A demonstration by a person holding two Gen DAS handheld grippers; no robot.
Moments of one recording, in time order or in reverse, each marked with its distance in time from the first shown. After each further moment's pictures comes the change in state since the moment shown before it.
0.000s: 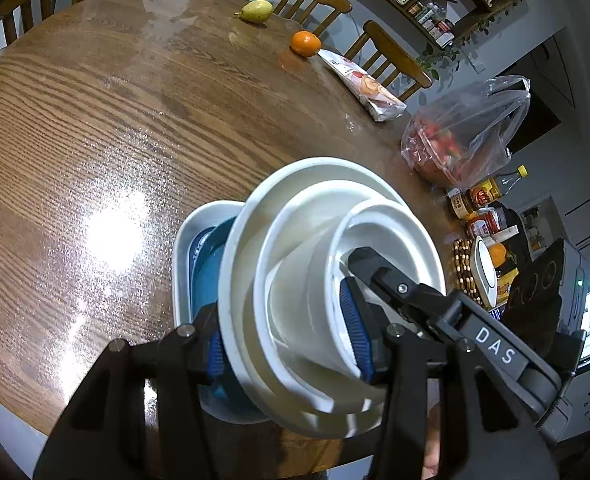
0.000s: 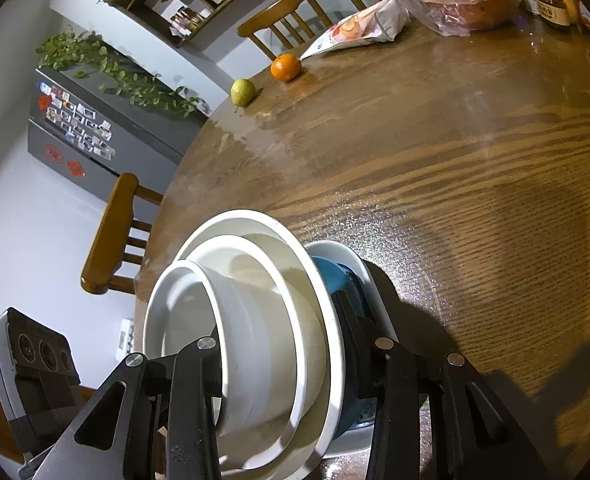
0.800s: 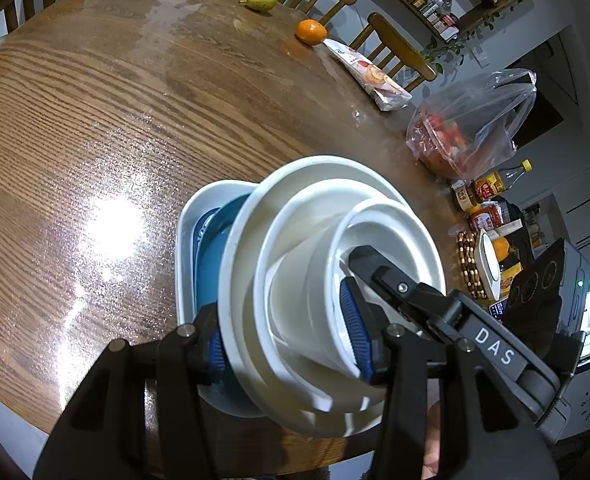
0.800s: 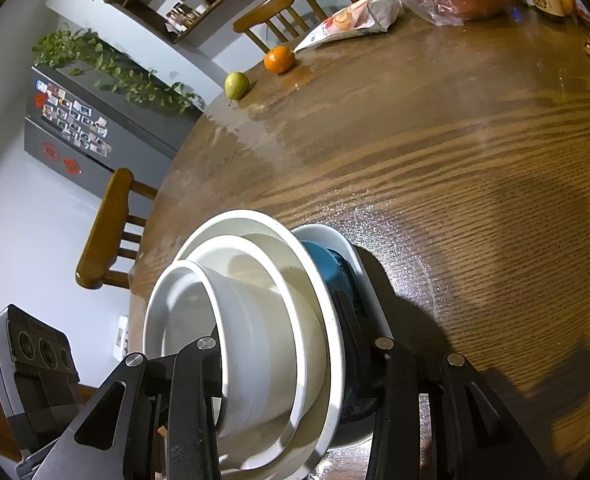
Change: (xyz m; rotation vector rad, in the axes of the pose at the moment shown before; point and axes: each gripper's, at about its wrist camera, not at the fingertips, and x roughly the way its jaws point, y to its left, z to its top) left arm 0.007 0.005 -0.007 -0.012 0.030 0.003; right arm 0.003 -0.006 -0.008 0.005 0.015 -0.009
